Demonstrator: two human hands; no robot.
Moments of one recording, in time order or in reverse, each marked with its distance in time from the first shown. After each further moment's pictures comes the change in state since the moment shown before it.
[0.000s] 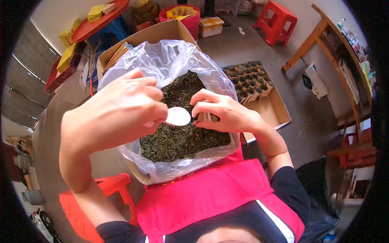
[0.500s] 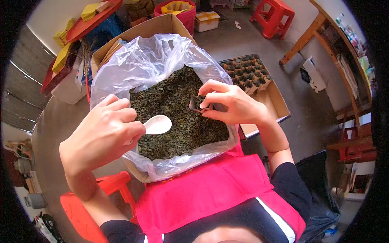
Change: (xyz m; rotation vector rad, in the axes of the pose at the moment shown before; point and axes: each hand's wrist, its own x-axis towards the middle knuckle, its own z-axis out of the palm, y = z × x) left_hand -0.043 0.014 0.026 -0.003 0.009 -0.138; right_hand -0.014 0.004 -0.017 -0.019 -0.008 0.104
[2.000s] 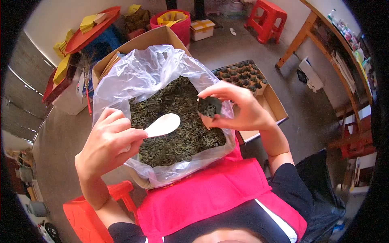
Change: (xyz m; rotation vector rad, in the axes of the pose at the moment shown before) left_hand -0.008 0.005 0.019 -0.080 0.323 -0.066; right_hand -0.009 -0.029 -0.023 0.144 0.238 -0.021
